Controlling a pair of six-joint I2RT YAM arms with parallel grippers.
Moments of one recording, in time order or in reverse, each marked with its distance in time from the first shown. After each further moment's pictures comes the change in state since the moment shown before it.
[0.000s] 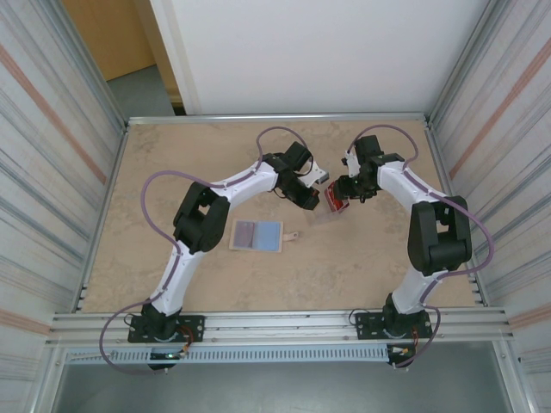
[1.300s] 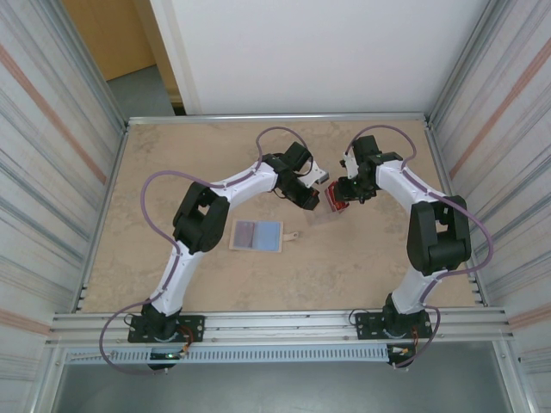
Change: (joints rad) left arm 0.000 -0.005 -0.011 0.013 0.000 0.003; right arm 0.013 0.004 0.017 -0.054 0.010 -0.012
